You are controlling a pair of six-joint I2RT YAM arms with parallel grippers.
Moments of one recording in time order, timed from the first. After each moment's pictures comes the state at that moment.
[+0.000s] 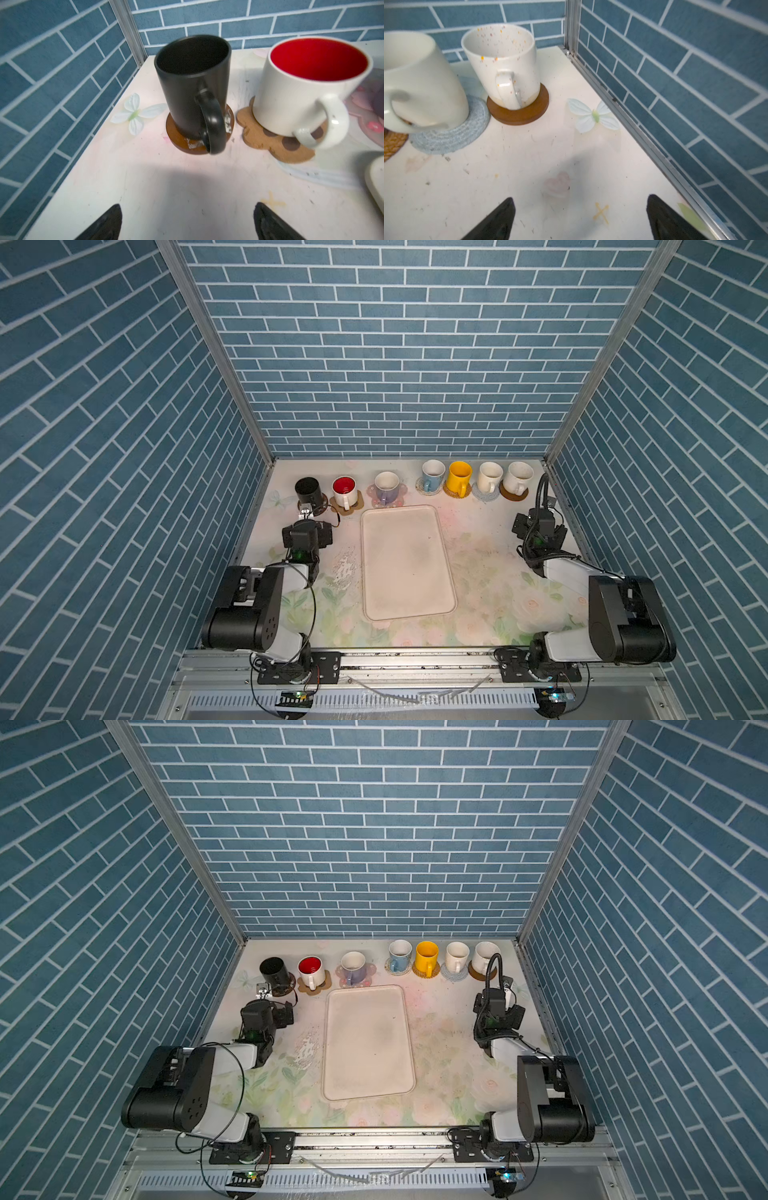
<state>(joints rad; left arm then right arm) -0.07 1.51 0.37 0.68 -0.31 0.01 0.07 1.42 0.53 0.34 0.48 0.15</state>
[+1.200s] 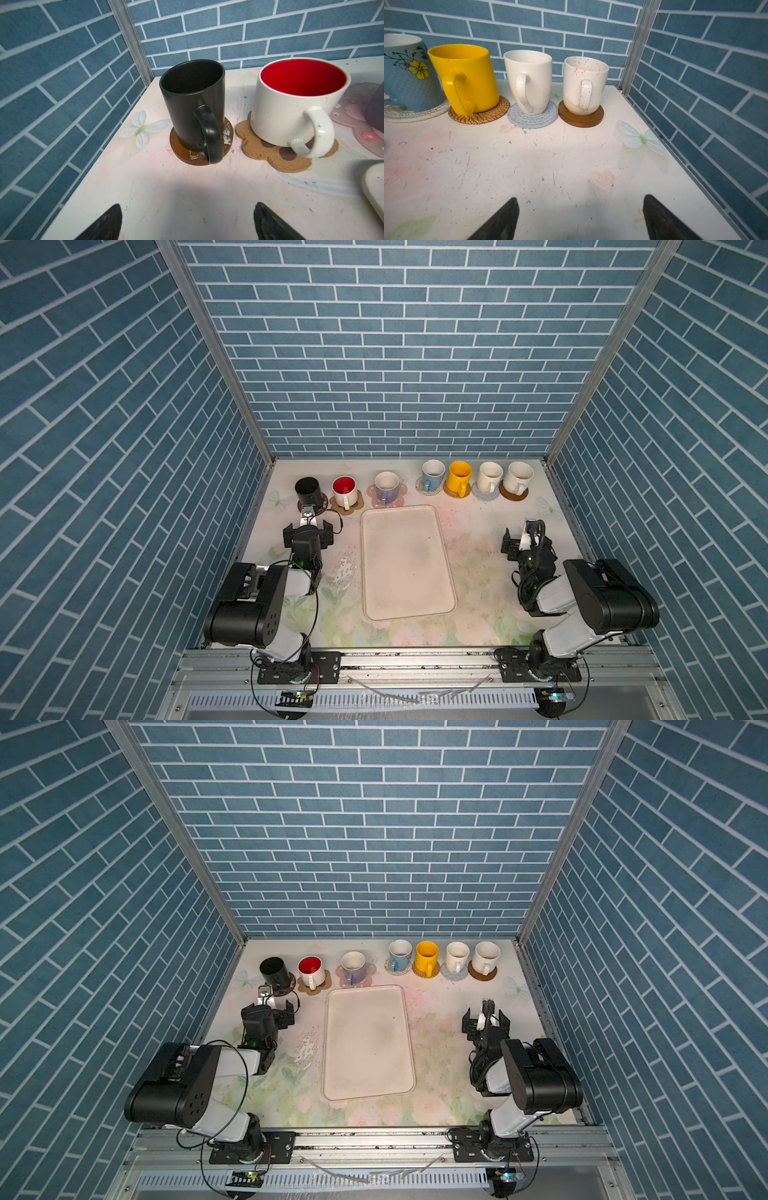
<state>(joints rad) -0.09 1.52 0.35 0.82 -0.36 0.05 0.09 1.59 0.14 1.24 0.20 -0.08</state>
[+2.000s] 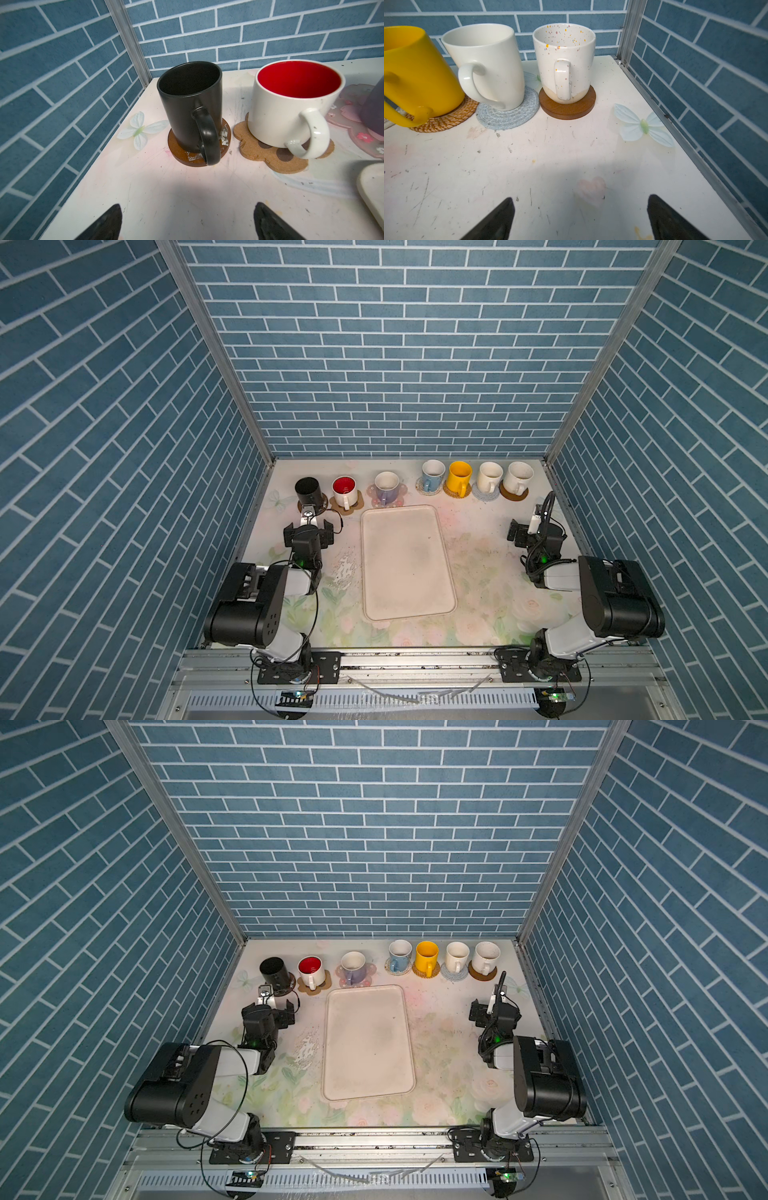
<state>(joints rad) -0.09 1.52 0.35 0.82 -0.35 0.05 -0.04 1.55 0.38 0.78 0.09 0.00</state>
